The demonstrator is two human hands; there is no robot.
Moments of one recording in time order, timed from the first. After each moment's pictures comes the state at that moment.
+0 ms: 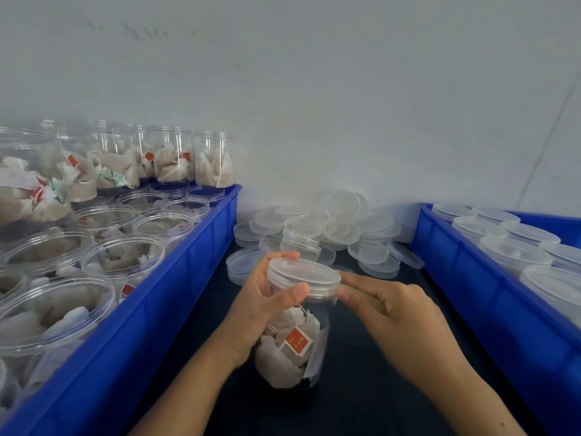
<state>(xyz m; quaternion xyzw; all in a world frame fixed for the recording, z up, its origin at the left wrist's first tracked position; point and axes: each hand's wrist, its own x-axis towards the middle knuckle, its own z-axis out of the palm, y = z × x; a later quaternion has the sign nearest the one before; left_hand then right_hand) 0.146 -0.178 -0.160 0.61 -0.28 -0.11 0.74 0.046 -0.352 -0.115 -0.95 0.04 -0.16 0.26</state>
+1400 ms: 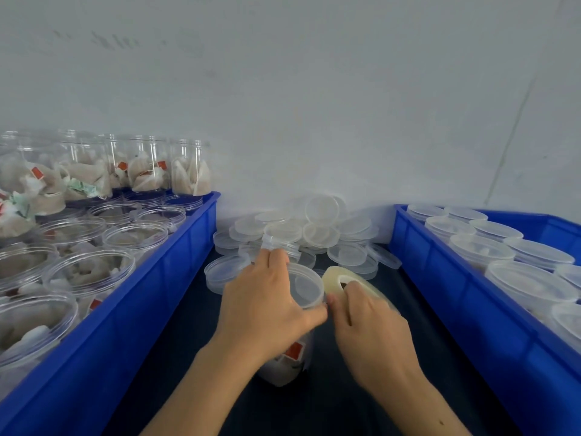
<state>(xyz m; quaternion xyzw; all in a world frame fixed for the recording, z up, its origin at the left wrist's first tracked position) 0.116 -0.211 -0.119 0.92 -0.25 0.20 0.25 0.053 -0.345 -0.131 -0.95 0.14 -0.21 0.17</state>
